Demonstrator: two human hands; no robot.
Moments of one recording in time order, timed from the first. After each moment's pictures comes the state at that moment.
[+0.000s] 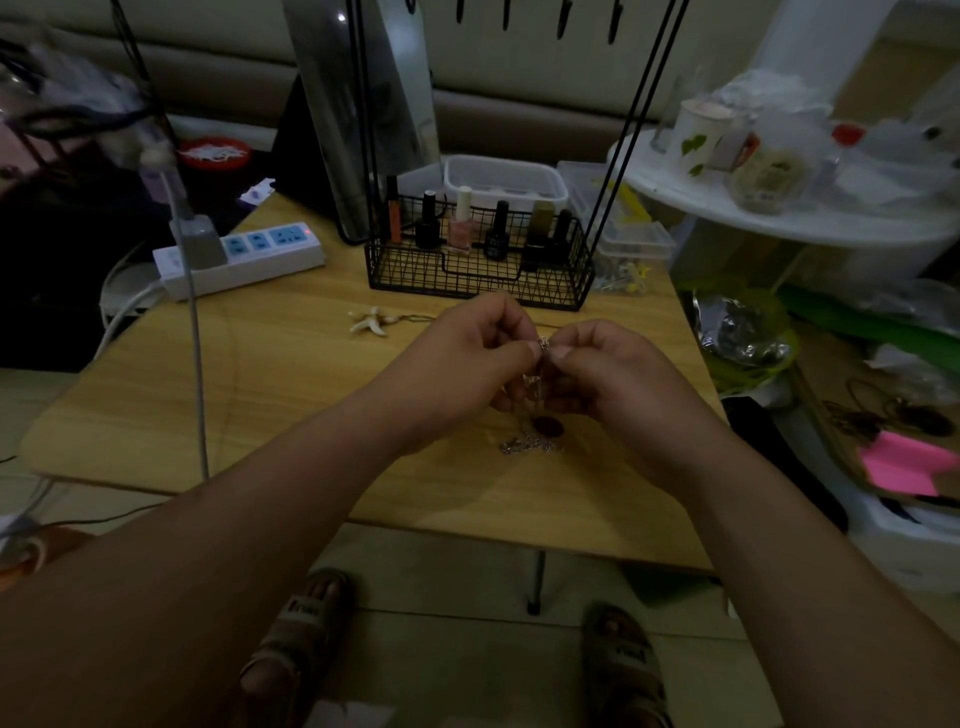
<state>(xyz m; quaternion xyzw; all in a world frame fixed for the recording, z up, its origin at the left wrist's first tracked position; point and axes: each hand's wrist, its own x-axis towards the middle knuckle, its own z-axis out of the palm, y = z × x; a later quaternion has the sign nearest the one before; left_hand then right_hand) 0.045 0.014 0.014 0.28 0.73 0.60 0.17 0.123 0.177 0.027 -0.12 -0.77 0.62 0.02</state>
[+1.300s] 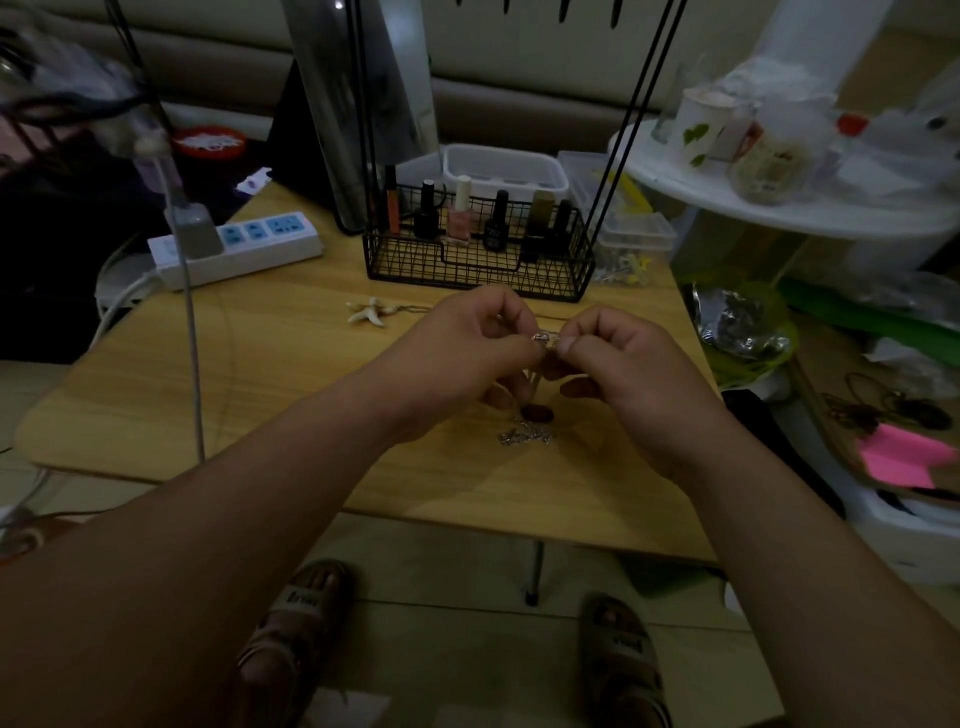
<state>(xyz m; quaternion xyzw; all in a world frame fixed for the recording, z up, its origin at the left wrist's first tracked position) 0.047 0.014 0.021 0.24 0.71 0.62 0.22 0.125 0.181 0.028 -0.09 -0.81 0.57 0.07</state>
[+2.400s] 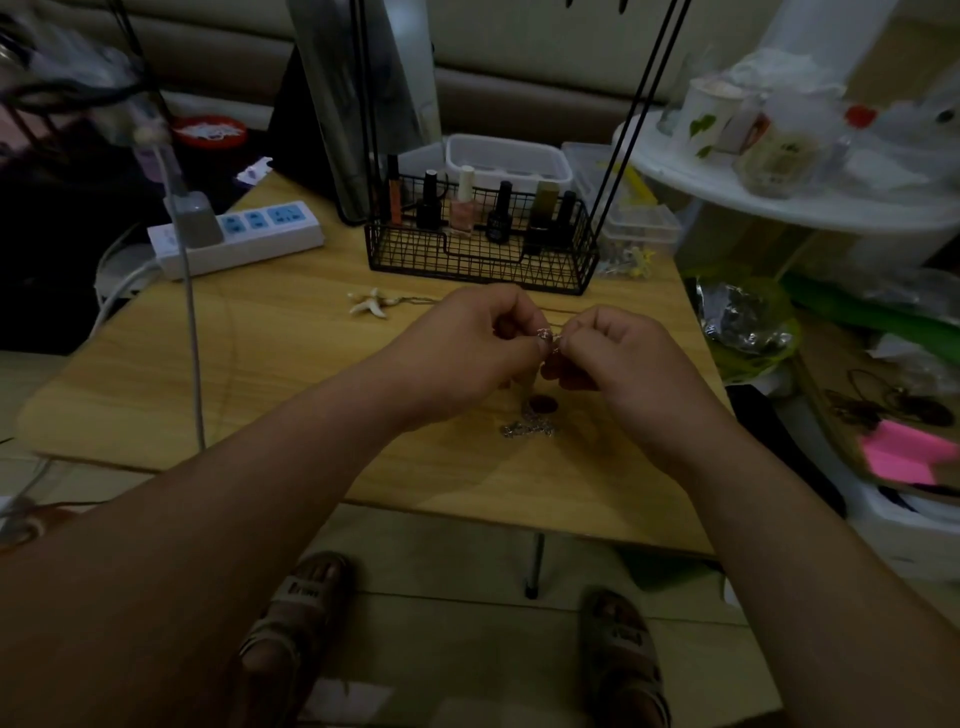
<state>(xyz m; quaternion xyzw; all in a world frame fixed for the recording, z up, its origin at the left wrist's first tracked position) 0.046 0.013 0.018 0.30 0.78 0.53 0.15 0.123 0.176 0.027 -0.12 -0.84 0.53 0.07</state>
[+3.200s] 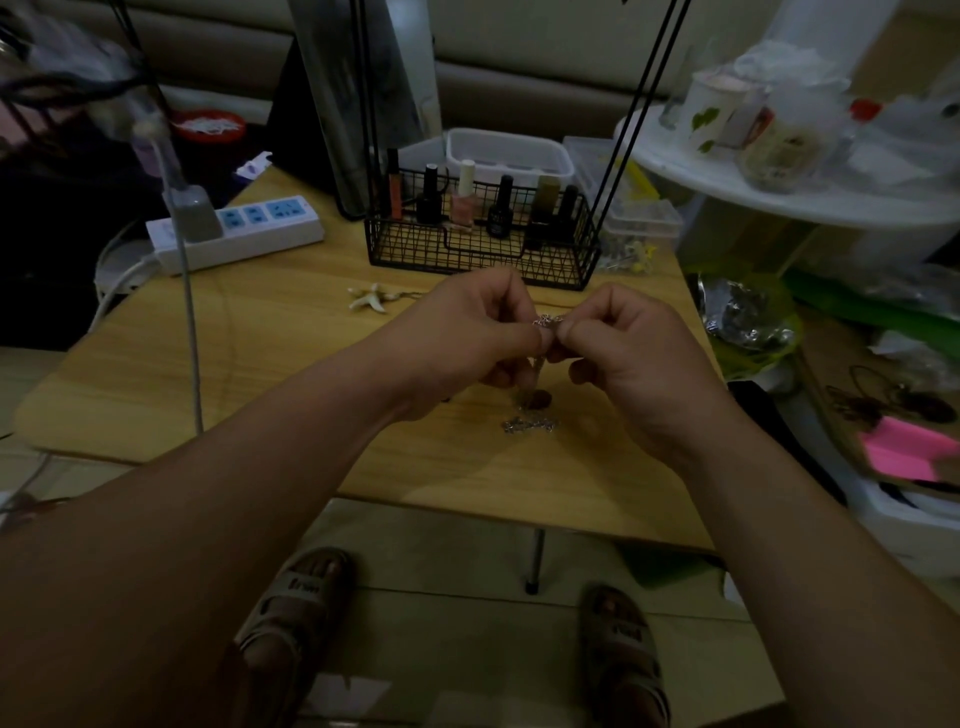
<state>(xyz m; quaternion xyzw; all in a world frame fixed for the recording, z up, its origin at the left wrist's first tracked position) 0.046 0.013 0.026 0.24 0.72 0.61 0.23 0.119 0.177 0.027 -0.09 -0.78 0.61 0.11</state>
